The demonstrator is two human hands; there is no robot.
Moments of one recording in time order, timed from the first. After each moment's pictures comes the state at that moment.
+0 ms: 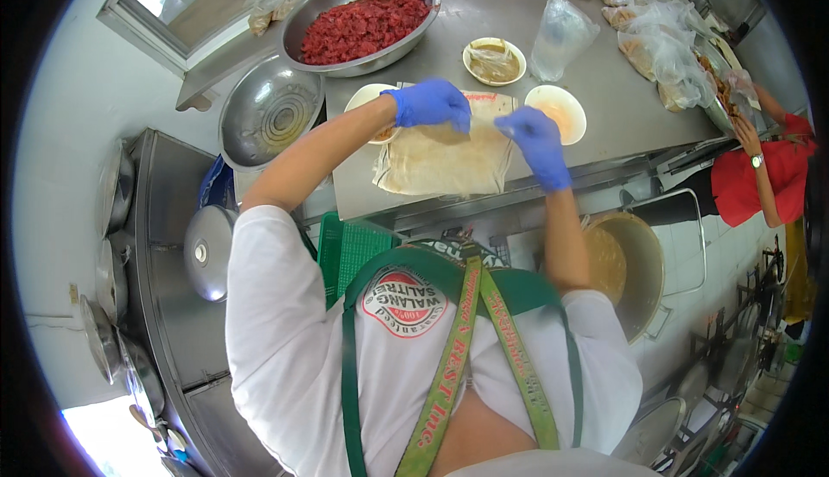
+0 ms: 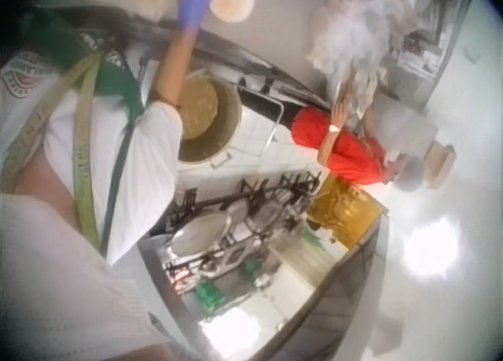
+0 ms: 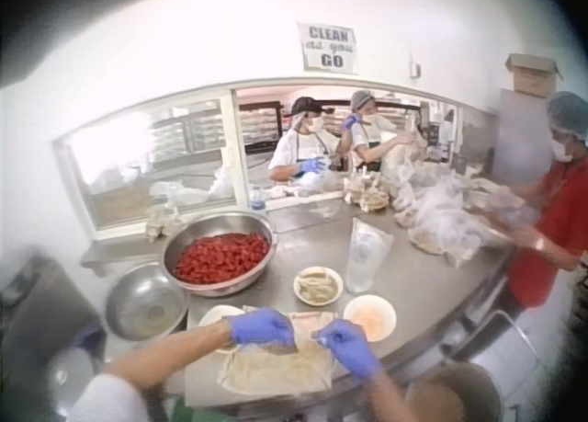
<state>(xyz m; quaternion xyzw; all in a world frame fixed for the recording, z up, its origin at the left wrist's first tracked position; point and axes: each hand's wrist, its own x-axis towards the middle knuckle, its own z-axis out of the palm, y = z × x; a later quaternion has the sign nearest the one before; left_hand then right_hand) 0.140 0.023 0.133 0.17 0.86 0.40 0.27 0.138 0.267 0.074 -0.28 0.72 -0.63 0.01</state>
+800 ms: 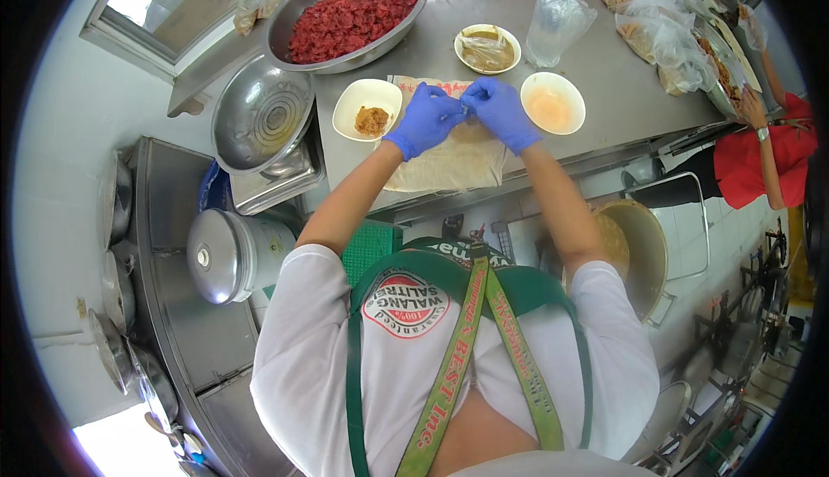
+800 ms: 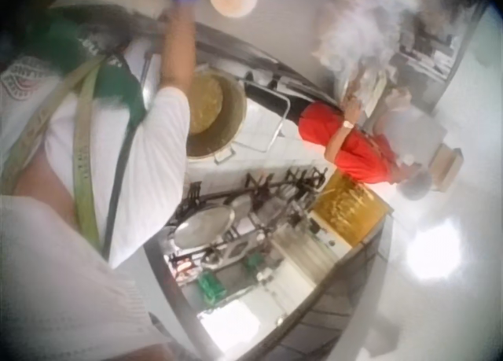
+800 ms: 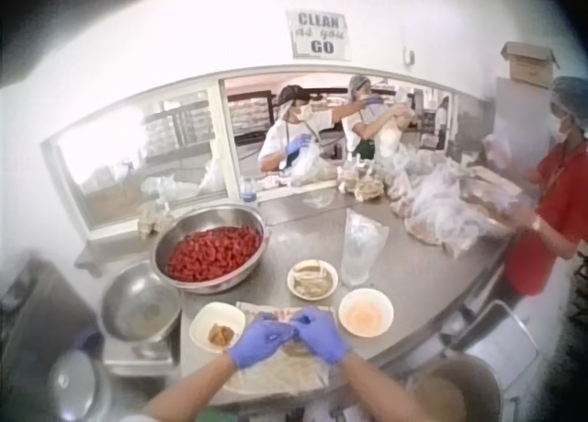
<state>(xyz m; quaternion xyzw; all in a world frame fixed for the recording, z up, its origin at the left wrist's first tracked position) 0.159 0.040 0.048 0.18 0.93 0.30 -0.08 0.096 0.213 0.058 -0.21 0.77 -0.59 0.12</state>
